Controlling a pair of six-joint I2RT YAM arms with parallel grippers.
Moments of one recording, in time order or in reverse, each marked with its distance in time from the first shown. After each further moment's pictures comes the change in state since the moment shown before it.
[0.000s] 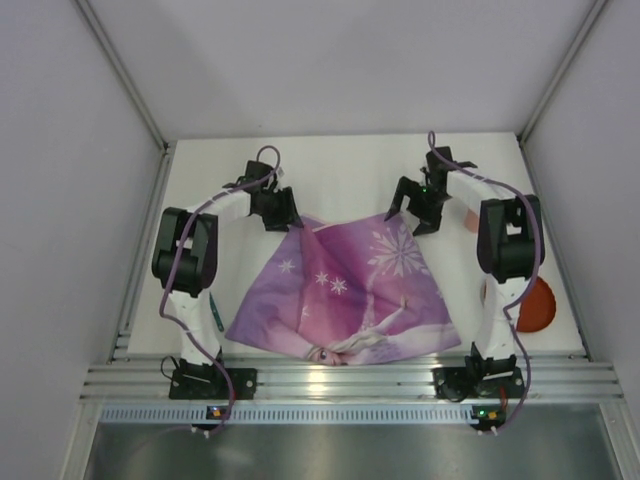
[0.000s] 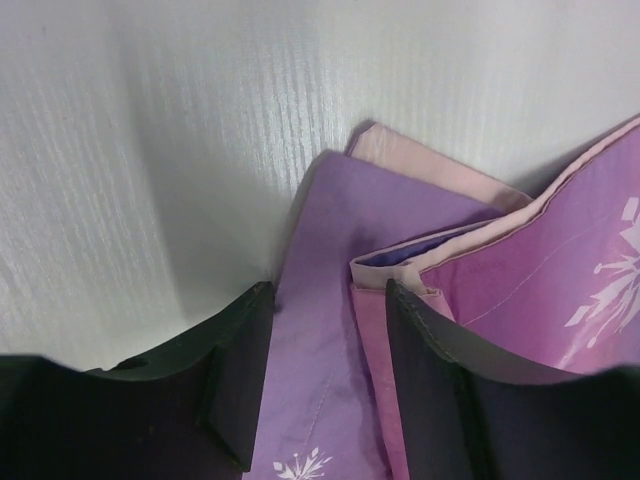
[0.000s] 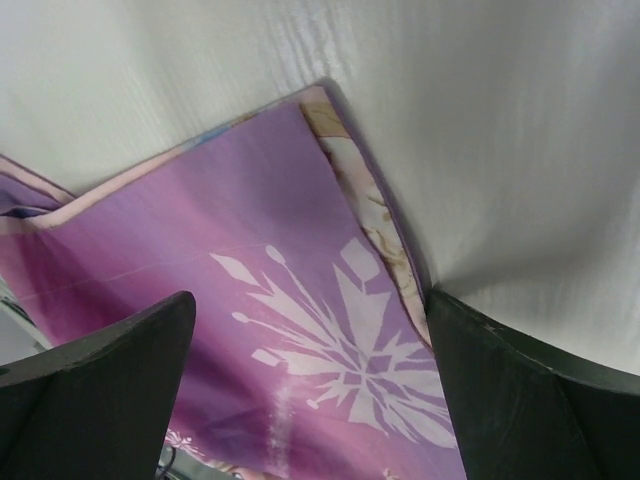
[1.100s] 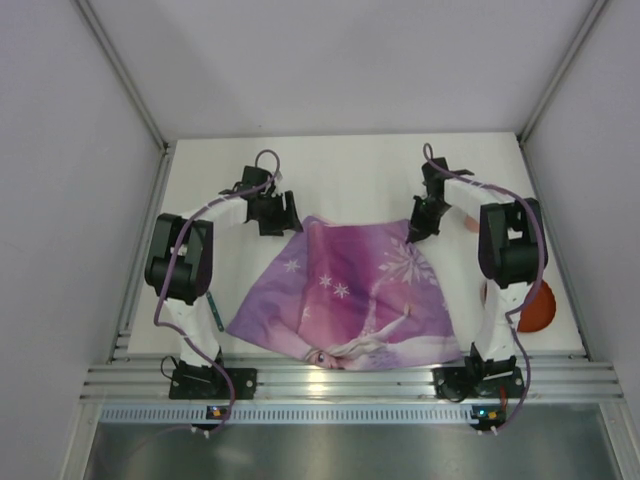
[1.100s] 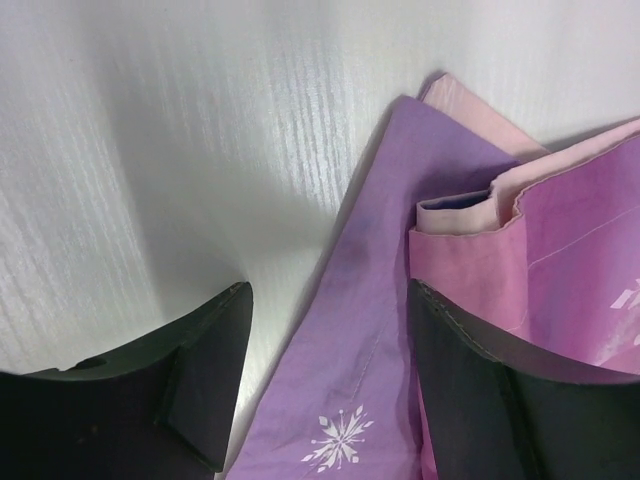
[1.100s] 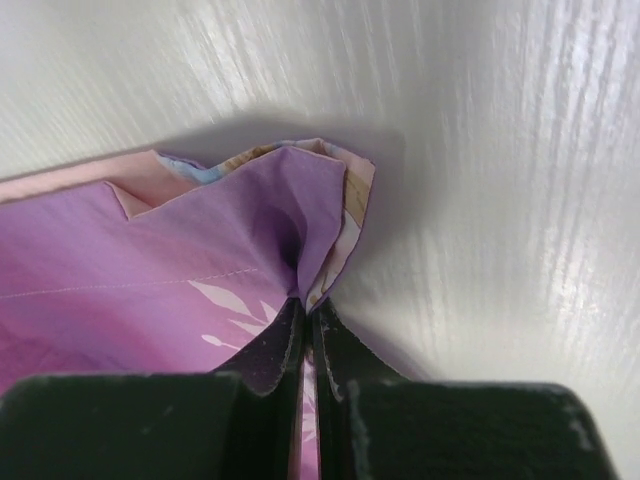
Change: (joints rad) left arm -0.005 -0.072 -0.100 0.038 -0.020 0.046; right arm 0.025 -0.044 -0.096 -0.043 0.172 -0.019
